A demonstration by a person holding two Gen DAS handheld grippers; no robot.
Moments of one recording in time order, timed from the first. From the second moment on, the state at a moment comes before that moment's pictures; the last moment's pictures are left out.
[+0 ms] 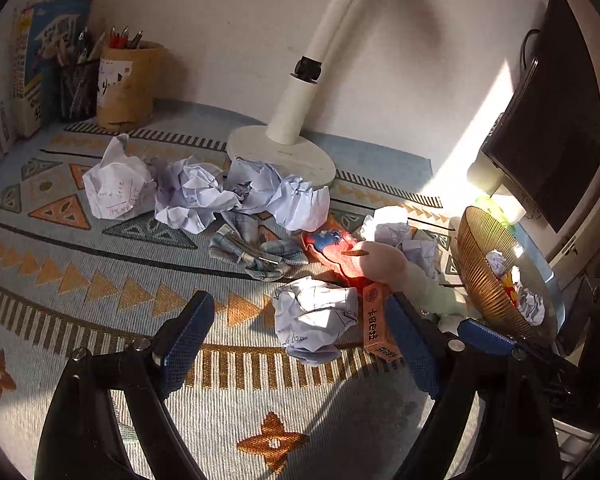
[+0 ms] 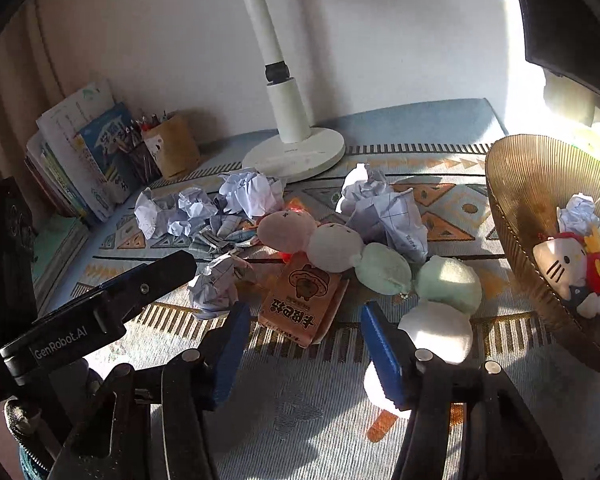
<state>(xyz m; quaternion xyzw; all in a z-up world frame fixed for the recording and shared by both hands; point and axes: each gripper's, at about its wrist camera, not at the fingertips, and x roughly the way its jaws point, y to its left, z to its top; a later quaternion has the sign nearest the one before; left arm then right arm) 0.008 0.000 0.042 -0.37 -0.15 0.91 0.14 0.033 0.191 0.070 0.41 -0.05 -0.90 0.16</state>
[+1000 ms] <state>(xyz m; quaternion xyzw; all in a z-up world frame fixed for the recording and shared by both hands) 0.027 -0.006 0.037 -0.37 -0.15 0.91 0.14 0.032 0.150 0.054 0.41 0.02 -0.88 0.22</state>
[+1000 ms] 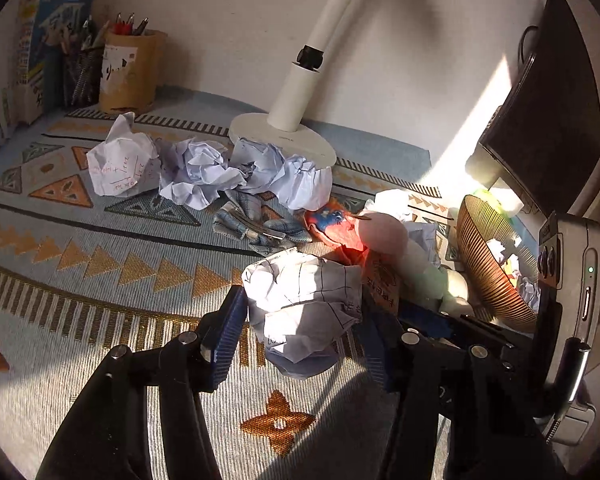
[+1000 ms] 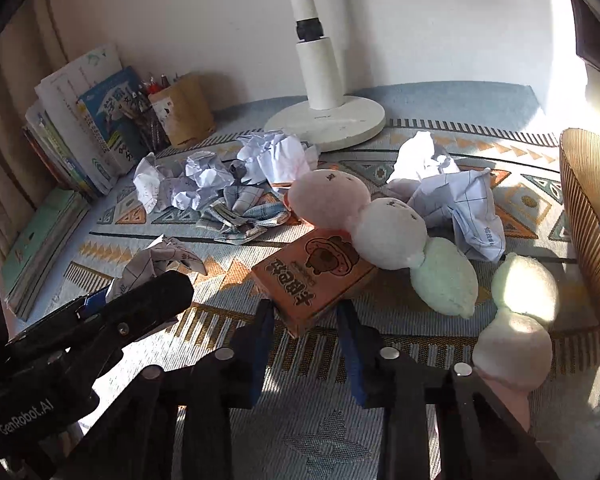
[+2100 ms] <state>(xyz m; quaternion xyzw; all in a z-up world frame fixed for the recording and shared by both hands) 0.061 -0.057 0.041 -0.29 -0.23 0.92 0.12 0.008 0.144 0.046 0.49 -0.03 -0.85 0.20</state>
